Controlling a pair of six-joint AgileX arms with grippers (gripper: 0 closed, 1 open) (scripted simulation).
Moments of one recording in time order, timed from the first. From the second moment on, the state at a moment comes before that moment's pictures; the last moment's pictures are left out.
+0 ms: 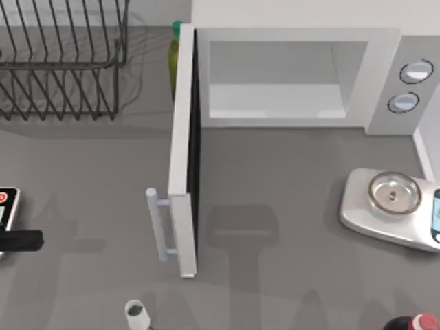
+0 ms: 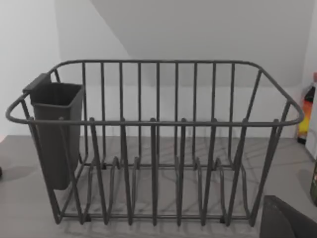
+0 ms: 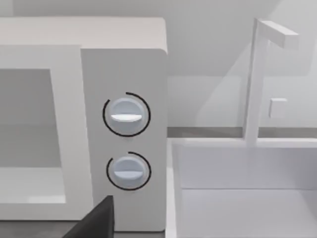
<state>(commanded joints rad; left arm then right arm) -0.30 0.14 0.07 0.07 -0.30 0.00 0.00 0.00 0.00 0.00 0.00 0.00</state>
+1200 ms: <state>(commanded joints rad) -0.02 0.11 0.15 -0.05 -0.02 0.00 0.00 0.00 0.00 0.00 0.00 0.00</state>
